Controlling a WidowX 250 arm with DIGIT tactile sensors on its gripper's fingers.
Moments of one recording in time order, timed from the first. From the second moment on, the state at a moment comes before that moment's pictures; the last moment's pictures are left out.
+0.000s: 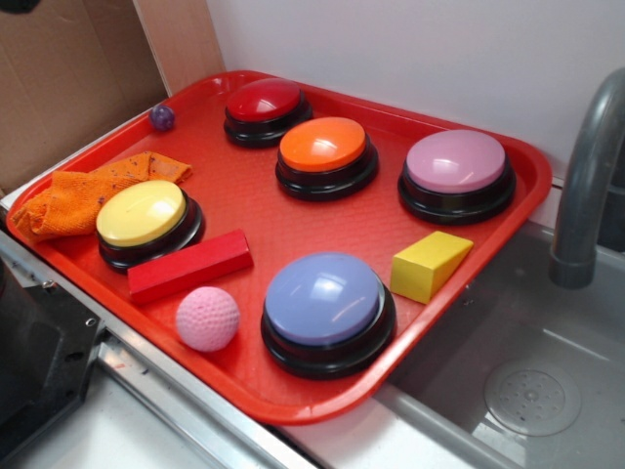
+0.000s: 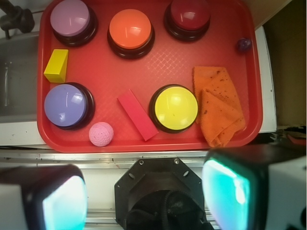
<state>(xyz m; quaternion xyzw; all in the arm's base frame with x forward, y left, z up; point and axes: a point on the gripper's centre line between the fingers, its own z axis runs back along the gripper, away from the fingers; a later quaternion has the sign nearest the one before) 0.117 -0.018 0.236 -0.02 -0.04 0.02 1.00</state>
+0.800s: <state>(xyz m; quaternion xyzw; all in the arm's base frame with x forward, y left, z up) 0.131 -0.051 0.180 -0.04 -0.04 -0.04 1.00</state>
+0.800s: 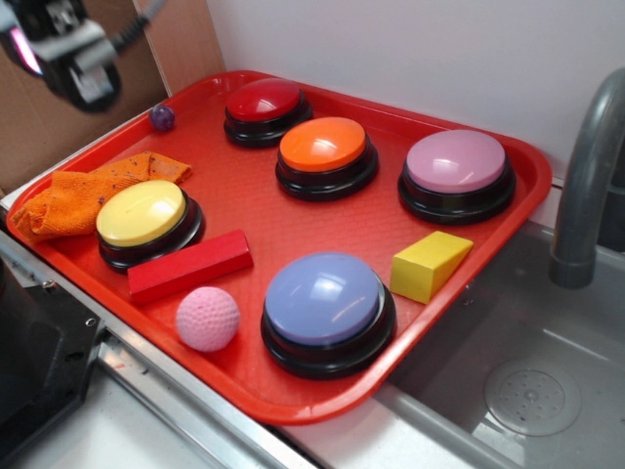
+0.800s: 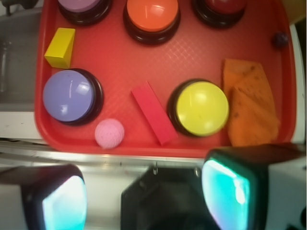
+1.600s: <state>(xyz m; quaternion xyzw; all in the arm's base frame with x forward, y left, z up) 0.134 -0.078 0.065 -0.08 -0.03 -0.10 0.99</state>
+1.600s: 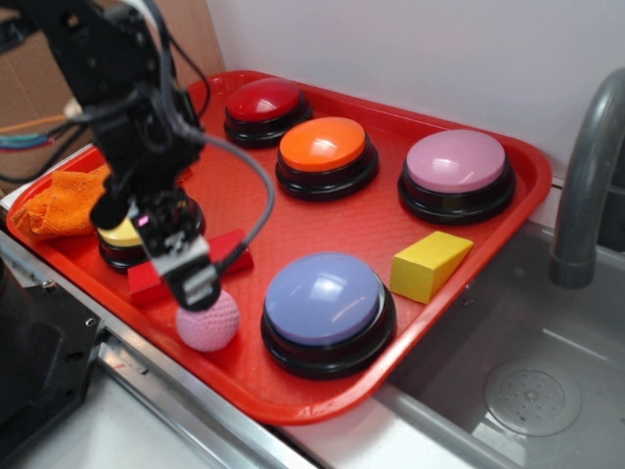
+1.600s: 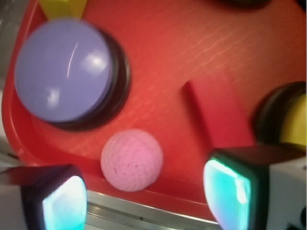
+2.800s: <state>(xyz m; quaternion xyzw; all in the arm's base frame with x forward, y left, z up) 0.125 -0.084 0.045 -0.03 0.00 -0.10 0.99</state>
